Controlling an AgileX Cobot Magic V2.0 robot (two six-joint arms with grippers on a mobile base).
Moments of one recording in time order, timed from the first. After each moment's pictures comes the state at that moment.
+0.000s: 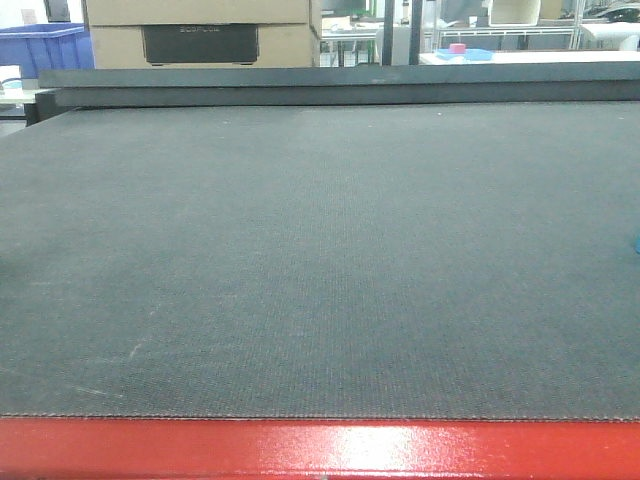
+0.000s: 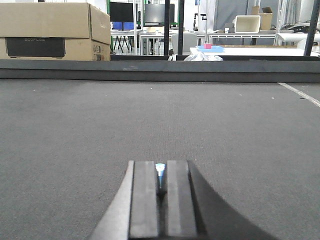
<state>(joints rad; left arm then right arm) -0.01 0.00 0.00 0.01 0.03 0.00 0.06 0.00 0.00 0.09 0.06 -0.04</state>
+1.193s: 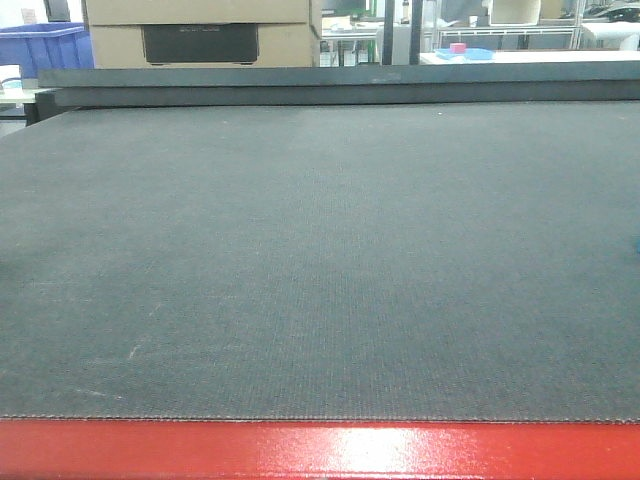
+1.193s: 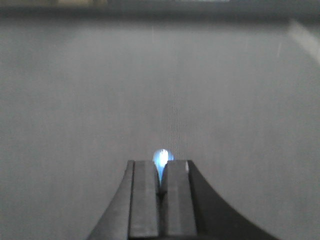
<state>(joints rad) -0.01 0.62 -0.82 0.01 0.85 0.00 0.06 0.52 -0.68 0.09 0.71 -0.04</state>
